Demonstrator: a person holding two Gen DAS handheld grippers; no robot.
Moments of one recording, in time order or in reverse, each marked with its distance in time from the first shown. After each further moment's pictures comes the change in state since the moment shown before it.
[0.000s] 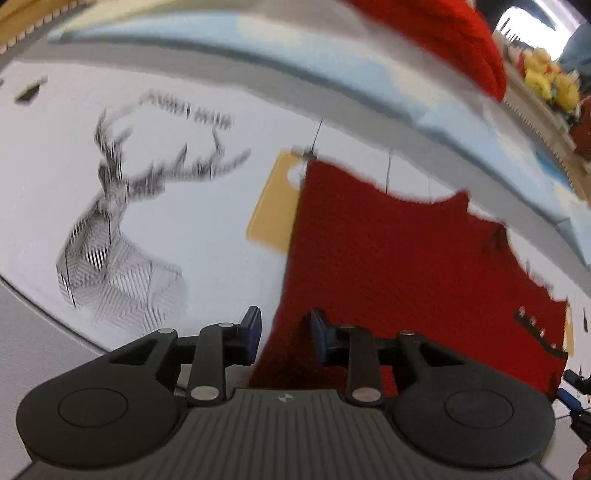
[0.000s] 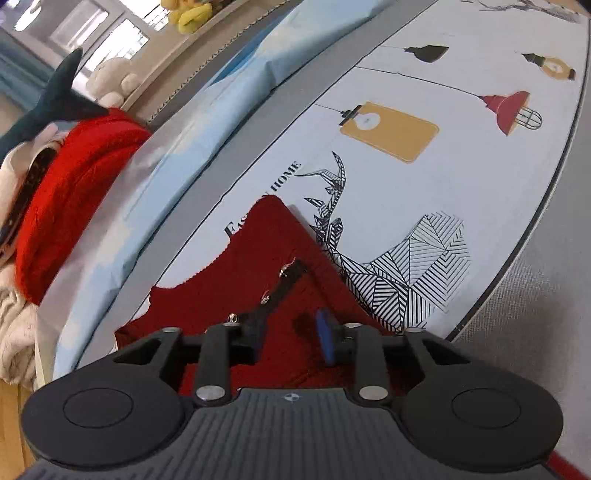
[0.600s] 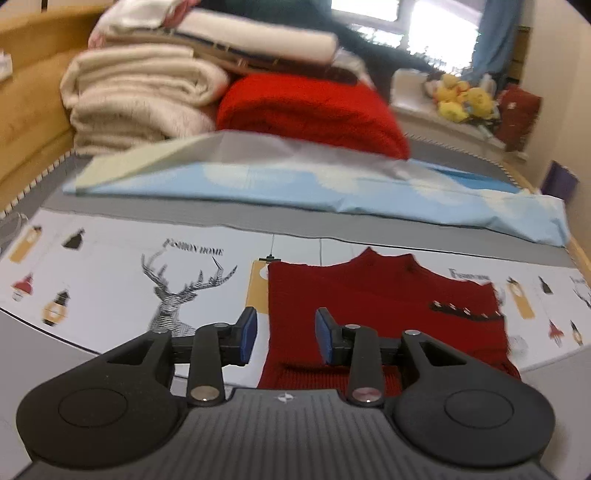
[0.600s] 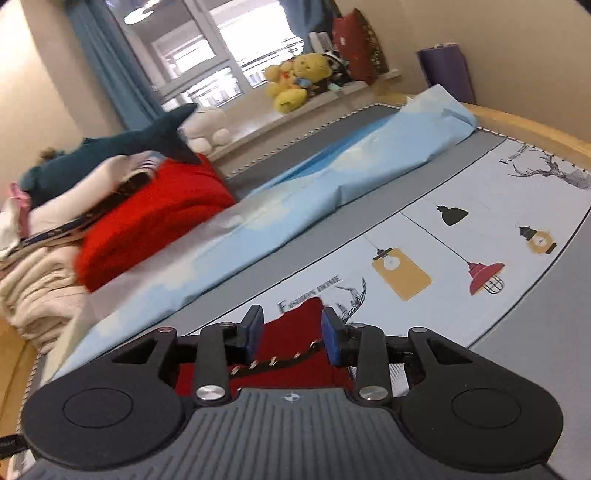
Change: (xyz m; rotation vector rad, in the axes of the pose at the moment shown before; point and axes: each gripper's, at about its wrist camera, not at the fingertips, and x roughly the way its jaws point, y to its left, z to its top) left arm -0.232 -0.030 -0.085 0.282 -0.395 -0.008; right arm -0.202 0.016 0.007 -0.312 -0.251 0.131
